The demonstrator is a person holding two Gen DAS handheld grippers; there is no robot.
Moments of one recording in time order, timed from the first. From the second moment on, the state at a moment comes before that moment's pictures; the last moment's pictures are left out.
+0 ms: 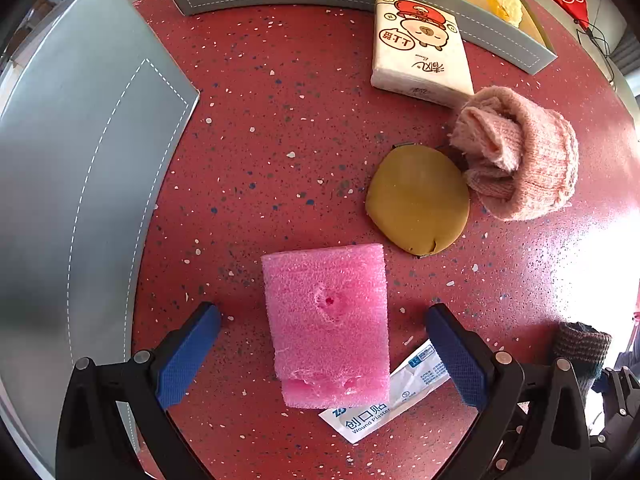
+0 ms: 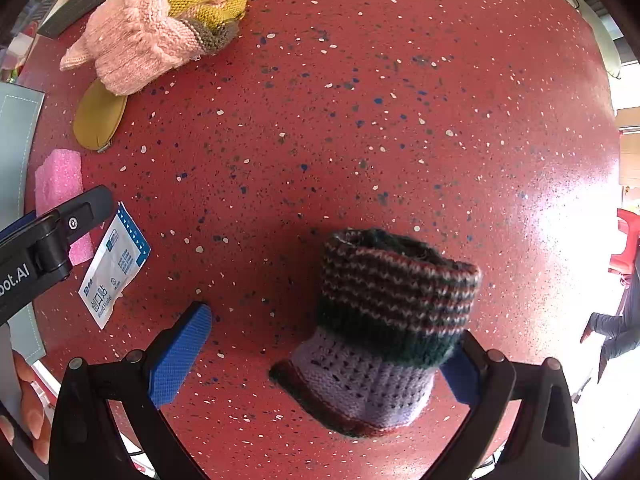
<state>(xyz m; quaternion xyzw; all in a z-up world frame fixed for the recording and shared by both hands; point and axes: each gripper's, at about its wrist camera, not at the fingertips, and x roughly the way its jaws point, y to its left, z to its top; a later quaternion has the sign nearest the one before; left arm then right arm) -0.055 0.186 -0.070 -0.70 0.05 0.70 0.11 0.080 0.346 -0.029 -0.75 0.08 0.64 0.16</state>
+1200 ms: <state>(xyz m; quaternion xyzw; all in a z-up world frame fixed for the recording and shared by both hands) 0.022 0.174 -0.064 -0.67 0.16 0.68 0.22 0.215 0.314 -0.011 -0.74 0.13 0.64 0.16</state>
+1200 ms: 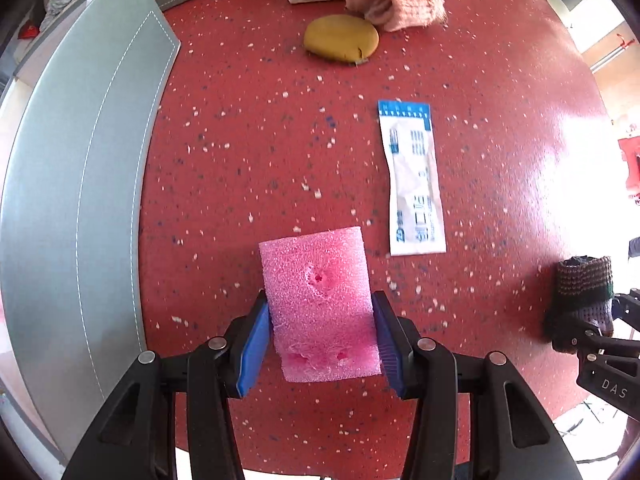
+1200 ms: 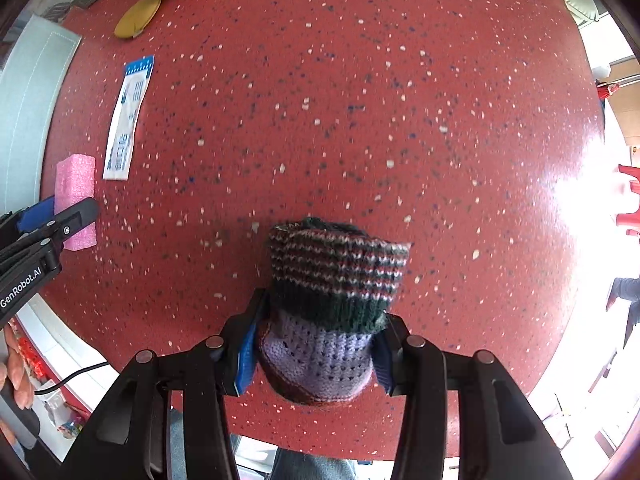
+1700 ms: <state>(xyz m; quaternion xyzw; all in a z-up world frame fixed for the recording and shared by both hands) 0.082 0.168 -0.069 -0.69 0.19 0.64 0.27 0.285 0.280 0.014 -0.75 0.12 0.63 0.16</state>
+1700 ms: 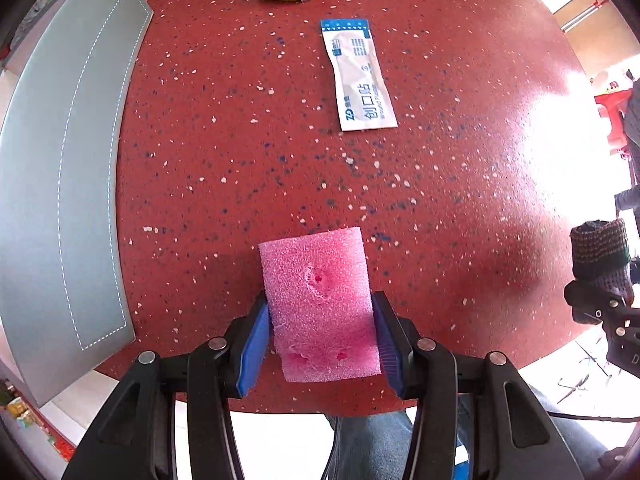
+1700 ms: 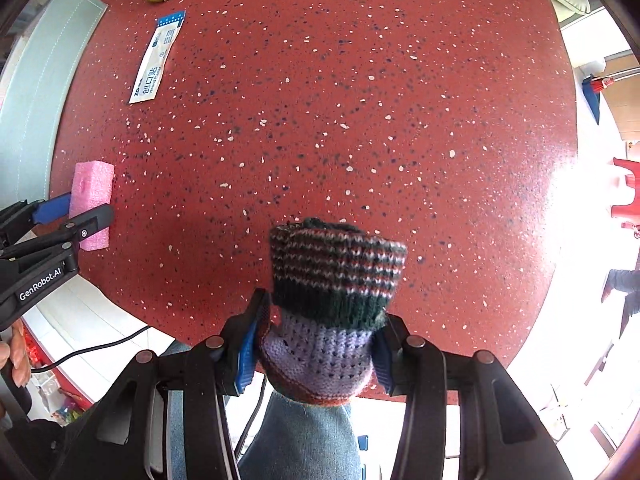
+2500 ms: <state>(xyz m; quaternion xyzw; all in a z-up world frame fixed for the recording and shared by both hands) 0.134 0.140 -0.018 -0.64 0.22 0.65 0.36 0.257 0.300 0.087 -0.72 0.12 0.66 0.17</state>
